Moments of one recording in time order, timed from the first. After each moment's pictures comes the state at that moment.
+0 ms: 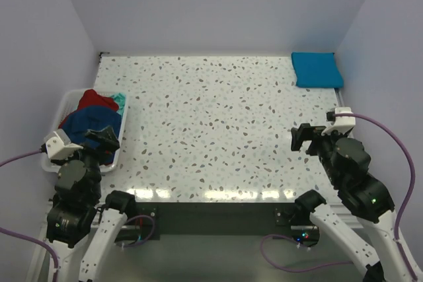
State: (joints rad) left arm -0.22 0.19 0.82 -0.76 -0.55 -0.57; right arm 0.51 0.43 0.93 -0.77 0.42 0.20
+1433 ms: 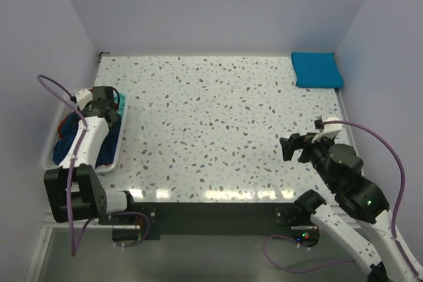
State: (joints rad) left arm 0.13 1.31 0.95 -0.66 -0.66 -0.58; right arm 0.60 0.37 0.83 -0.75 0.33 0.21
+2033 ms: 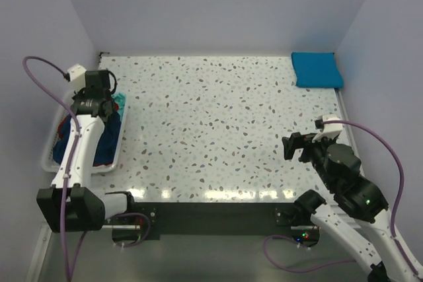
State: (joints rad) left arm 0.08 1.22 1.12 -0.71 -0.64 -0.51; right arm 0.60 0.36 0.81 -0.75 0.39 0.21
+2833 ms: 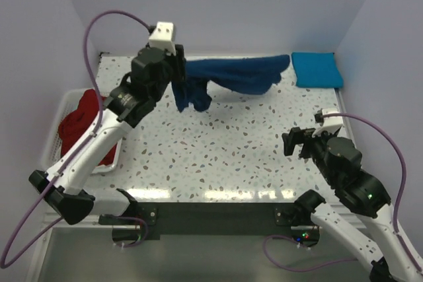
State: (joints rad) left arm -0.63 1.35 1.68 -0.45 -0.39 -0.17; right arm 0.60 0.44 0.89 -0.78 0.40 0.21
